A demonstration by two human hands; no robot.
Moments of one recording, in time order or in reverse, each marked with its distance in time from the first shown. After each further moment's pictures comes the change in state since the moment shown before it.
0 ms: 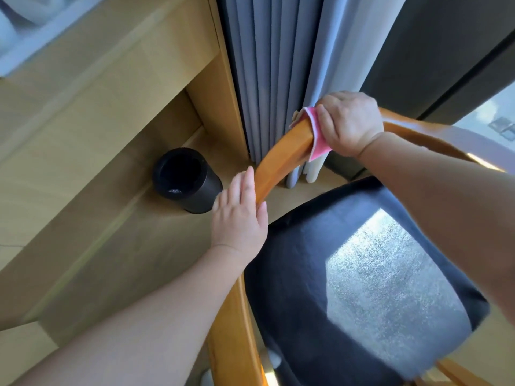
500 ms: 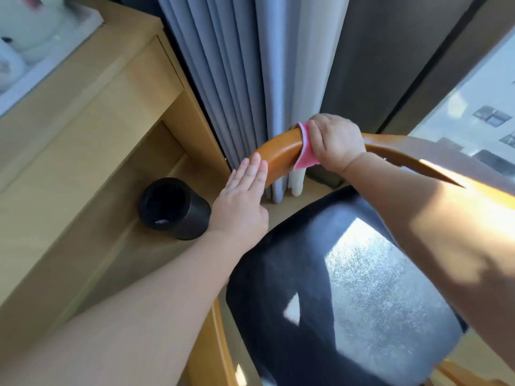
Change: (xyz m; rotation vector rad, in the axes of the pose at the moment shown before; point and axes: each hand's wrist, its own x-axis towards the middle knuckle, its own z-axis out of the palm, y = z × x) left_hand 0.061 0.050 -0.011 0.072 -0.130 0.282; right_hand -0.026 0.042 0.004 0.182 0.026 0.260
